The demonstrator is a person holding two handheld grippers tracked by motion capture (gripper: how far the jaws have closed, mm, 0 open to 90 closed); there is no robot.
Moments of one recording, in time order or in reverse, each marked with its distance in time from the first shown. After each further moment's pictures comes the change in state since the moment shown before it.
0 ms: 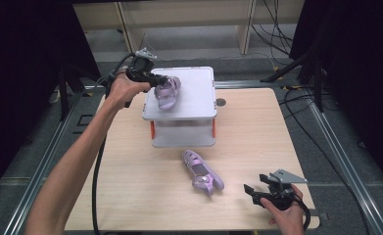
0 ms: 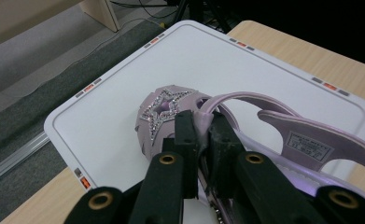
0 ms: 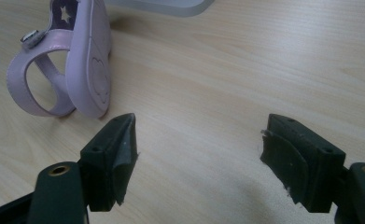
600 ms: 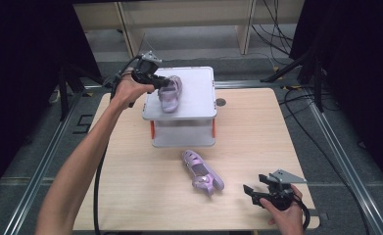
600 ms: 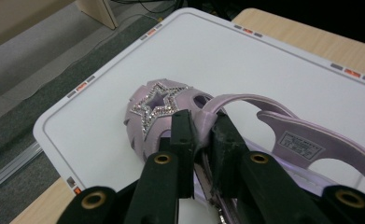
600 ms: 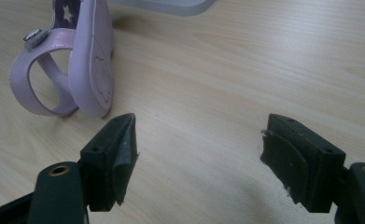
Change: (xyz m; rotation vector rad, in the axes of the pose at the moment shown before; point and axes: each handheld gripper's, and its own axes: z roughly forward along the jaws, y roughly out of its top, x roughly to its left) left arm -0.001 -0.006 0.016 0.027 -0.014 0.039; right arm 0.000 0.000 0.001 0.000 0.010 -0.010
